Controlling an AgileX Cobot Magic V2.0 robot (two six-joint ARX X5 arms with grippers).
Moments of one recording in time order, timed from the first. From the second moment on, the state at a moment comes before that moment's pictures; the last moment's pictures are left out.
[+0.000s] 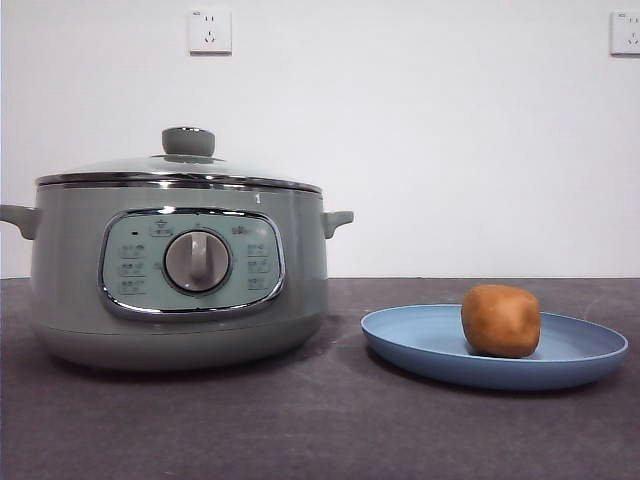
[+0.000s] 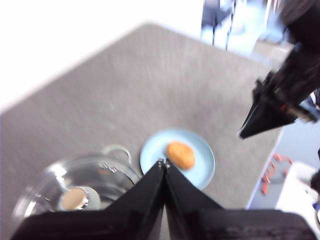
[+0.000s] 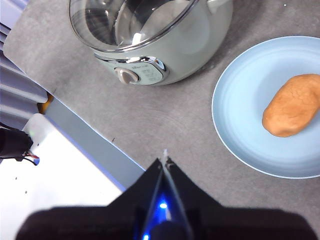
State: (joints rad) left arm -0.52 1.13 1.85 -1.16 0.32 0.18; right arm 0.41 1.03 1.17 -1.04 -0.47 0.03
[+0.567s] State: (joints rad) left arm -0.24 0.41 0.68 -0.34 0.31 -0.01; right arm 0.41 1.03 1.17 -1.04 -0.47 0.03
